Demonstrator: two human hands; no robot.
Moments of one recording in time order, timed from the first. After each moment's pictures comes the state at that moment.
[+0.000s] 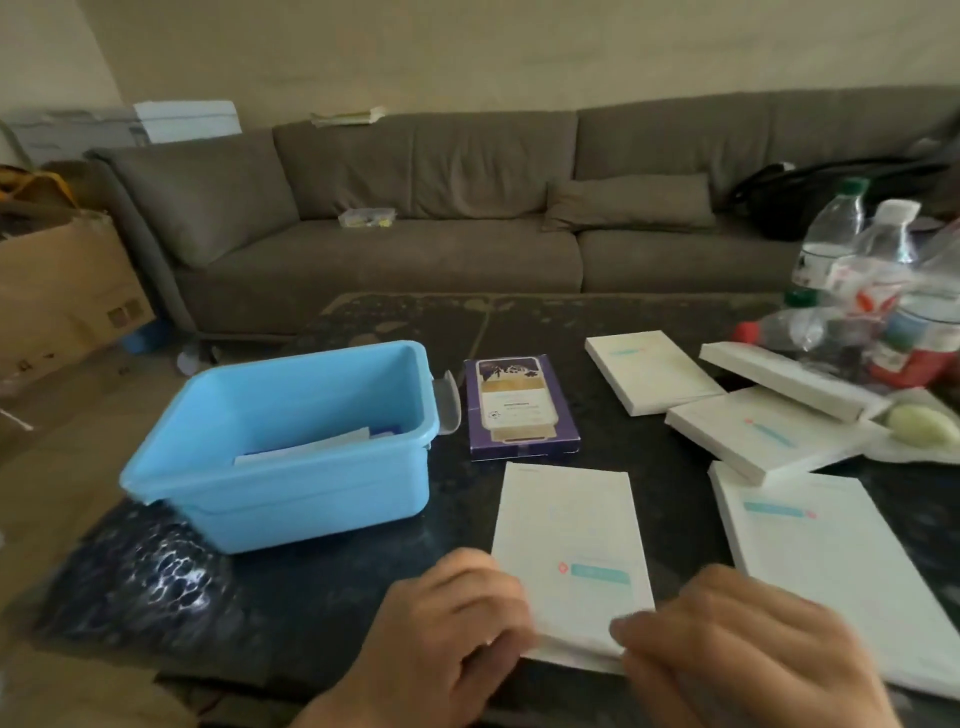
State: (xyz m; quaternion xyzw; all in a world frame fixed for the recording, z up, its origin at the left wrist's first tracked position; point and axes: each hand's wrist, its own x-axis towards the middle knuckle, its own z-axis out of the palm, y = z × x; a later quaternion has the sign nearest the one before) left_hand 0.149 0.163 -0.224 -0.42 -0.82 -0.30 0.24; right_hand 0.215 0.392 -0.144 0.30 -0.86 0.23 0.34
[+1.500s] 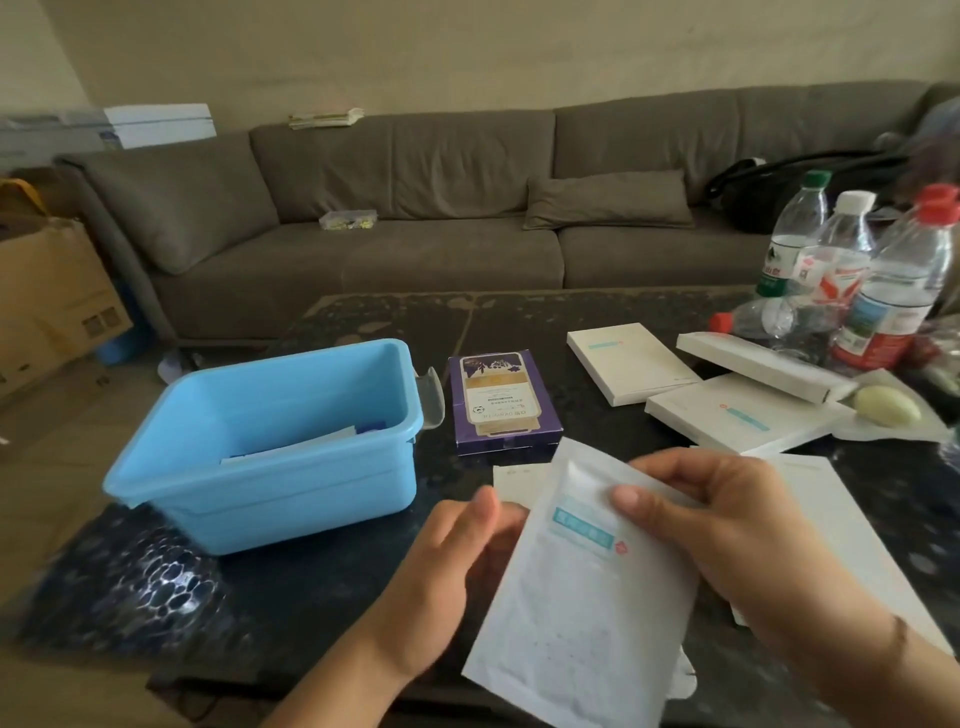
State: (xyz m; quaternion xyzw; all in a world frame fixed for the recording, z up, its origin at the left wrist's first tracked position) left_hand 0.156 0.192 -0.157 -0.21 -0.70 -0.67 -0.15; right_hand 0.175 0.400 -0.121 -0.03 -0.76 0.64 0.02
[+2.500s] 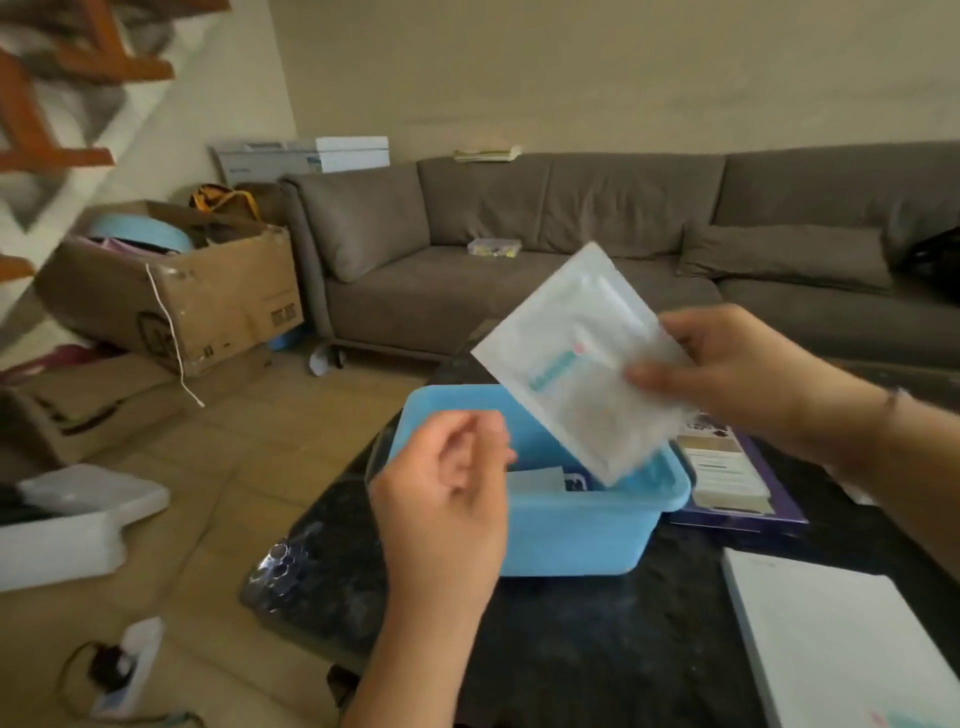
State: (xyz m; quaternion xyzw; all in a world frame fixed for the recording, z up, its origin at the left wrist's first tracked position) left_hand 0.127 0.049 -0.119 0.04 -0.70 -0.59 0.40; right_hand 0.042 0.235 -0.030 0.20 -0.88 0.43 0.01
